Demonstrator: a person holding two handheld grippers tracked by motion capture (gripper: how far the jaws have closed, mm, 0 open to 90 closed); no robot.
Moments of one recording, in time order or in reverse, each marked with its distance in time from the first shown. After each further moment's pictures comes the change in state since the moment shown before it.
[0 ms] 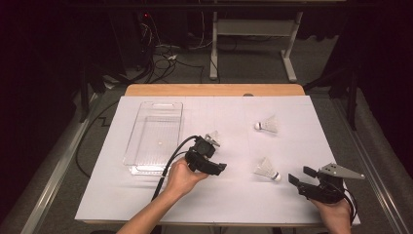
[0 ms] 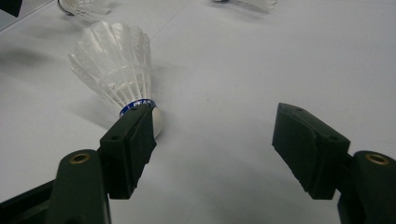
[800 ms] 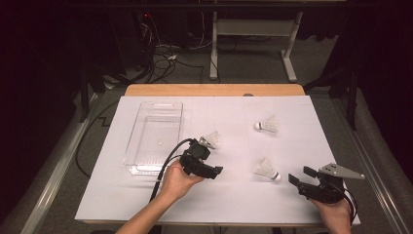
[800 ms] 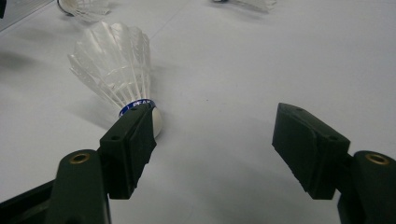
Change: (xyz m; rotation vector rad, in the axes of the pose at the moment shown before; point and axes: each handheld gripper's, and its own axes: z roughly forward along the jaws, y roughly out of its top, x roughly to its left) left arm 0.001 -0.015 -0.010 -0.020 -0.008 -0.010; right arm 0.000 0.000 0.000 0.000 -0.001 0.002
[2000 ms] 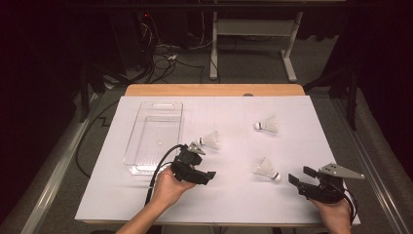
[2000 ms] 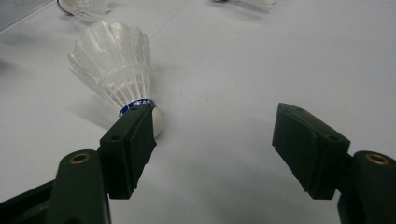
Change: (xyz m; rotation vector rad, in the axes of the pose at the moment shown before) left arm 0.003 -0.025 -0.012 -0.023 -0.009 -0.020; right arm 0.000 0.000 0.000 0.001 0.000 0.001
